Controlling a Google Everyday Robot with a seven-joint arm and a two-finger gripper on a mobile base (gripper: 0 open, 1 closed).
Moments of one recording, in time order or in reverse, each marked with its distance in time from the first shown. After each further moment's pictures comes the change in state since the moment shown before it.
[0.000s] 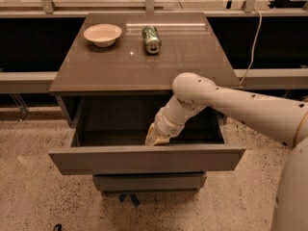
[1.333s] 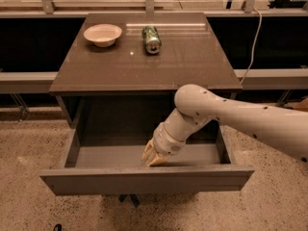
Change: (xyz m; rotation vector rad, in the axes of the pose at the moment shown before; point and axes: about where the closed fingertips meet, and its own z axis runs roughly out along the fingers) arm -0.032 0.072 0.006 -0.104 -0.095 0.015
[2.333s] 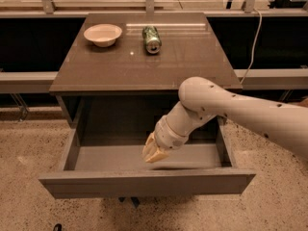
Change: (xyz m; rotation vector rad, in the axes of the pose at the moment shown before) arm -0.014 -0.002 -0.027 0.073 0.013 0.001
